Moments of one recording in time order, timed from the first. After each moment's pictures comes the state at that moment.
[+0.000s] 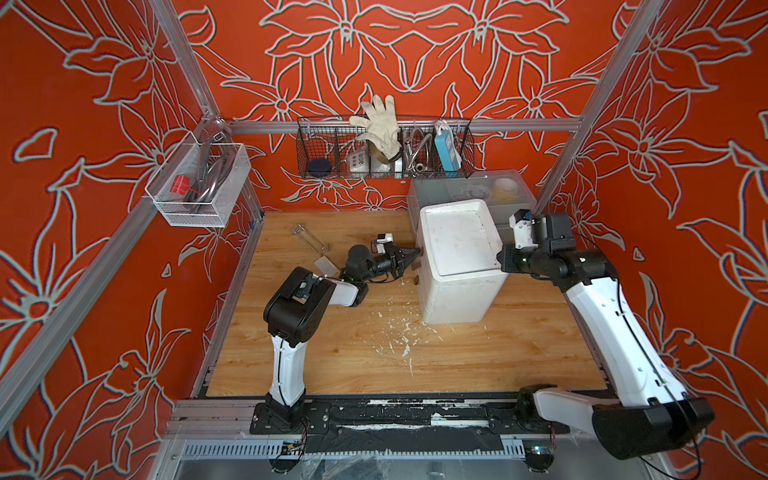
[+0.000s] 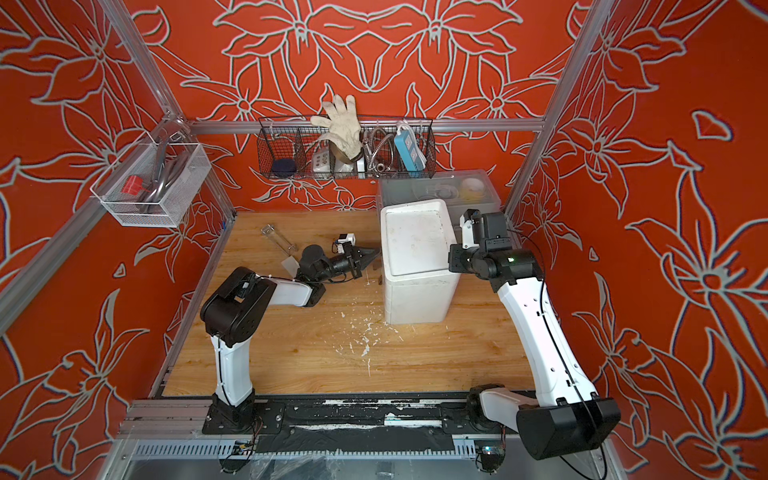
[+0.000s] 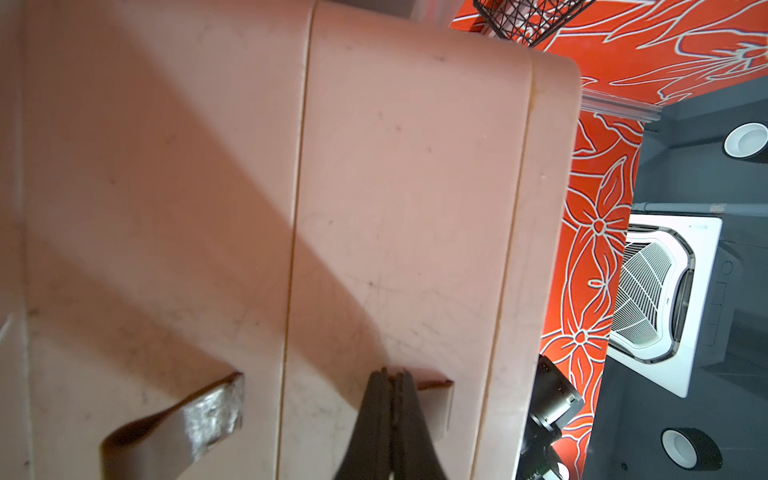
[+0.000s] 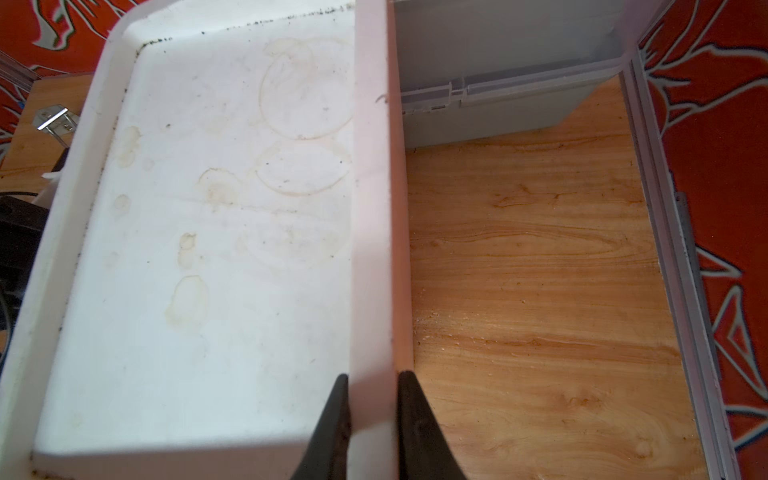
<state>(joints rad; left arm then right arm) -0.43 2.00 0.98 1.16 0.73 -1.79 0.18 1.21 1.38 -0.99 -0.04 0.17</state>
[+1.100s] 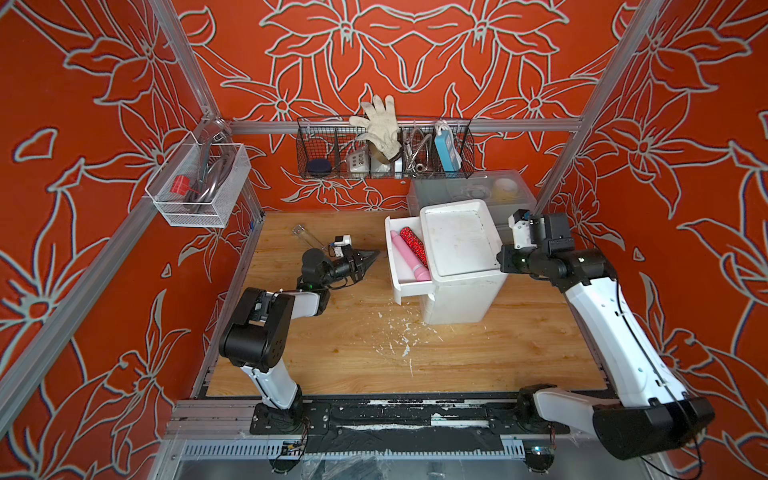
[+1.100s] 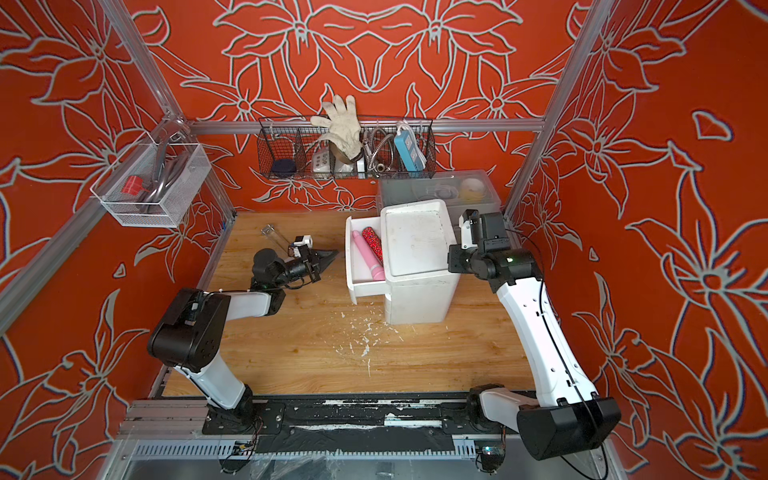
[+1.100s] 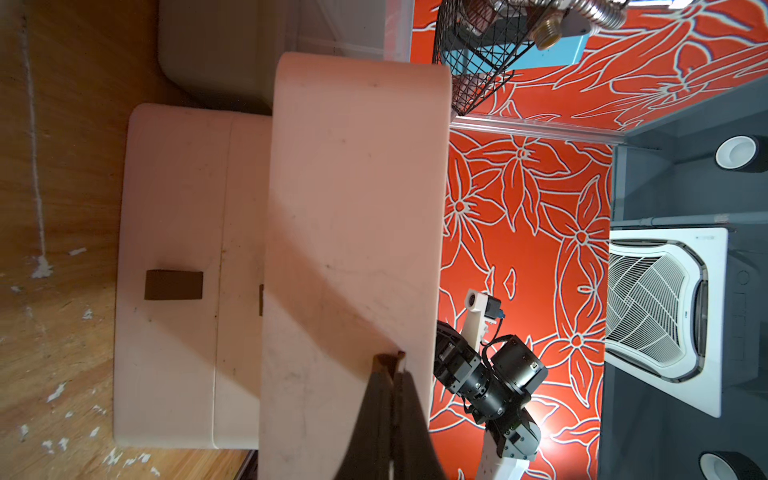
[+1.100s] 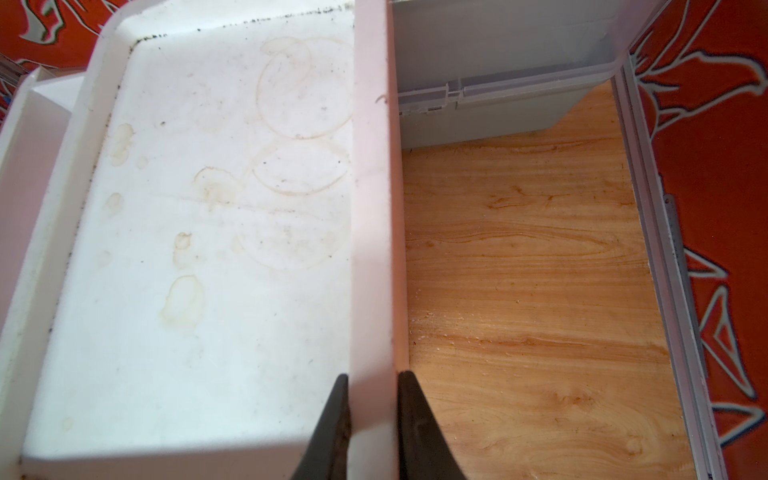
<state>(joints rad) -0.14 1.69 0.71 1.05 0.89 -1.67 0.19 1.21 1.38 -0.99 -0.02 0.16</state>
